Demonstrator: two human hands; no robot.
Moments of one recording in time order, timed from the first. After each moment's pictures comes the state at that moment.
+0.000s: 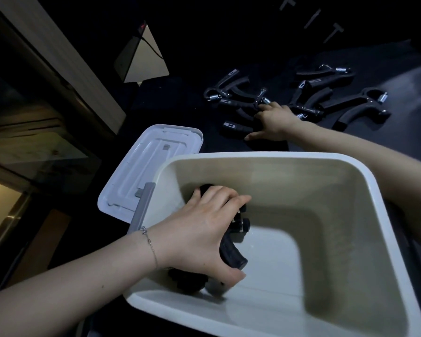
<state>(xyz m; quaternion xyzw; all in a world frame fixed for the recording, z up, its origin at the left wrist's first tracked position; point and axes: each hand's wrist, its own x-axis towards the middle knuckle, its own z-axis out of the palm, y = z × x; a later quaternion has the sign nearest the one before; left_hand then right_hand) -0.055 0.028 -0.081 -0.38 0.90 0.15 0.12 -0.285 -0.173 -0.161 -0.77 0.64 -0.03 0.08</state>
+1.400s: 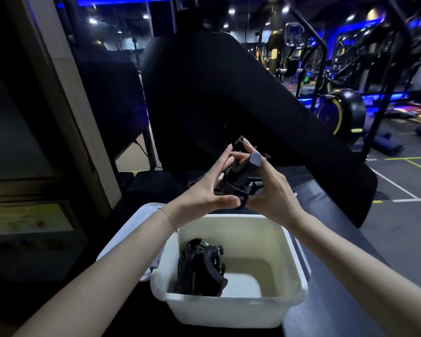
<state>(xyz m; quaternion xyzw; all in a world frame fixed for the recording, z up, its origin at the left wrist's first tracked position) -0.070 0.047 0.059 -0.24 0.80 0.50 -0.25 -0.245 0.074 0.033 -0.75 0.43 -0.50 -0.01</state>
